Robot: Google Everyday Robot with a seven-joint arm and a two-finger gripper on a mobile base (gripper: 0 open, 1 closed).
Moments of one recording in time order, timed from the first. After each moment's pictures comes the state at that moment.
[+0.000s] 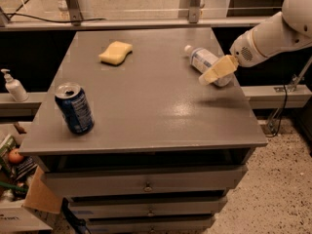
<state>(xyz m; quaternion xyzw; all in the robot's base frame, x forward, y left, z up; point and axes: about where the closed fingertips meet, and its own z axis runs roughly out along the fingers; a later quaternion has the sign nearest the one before) 0.660 -0.195 0.867 -0.39 0.85 0.13 0.33</state>
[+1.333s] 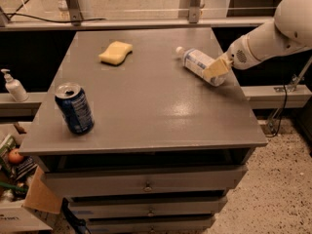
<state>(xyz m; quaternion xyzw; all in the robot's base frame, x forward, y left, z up) 0.680 -0.193 0.845 -0.36 0.86 0.14 0.33</state>
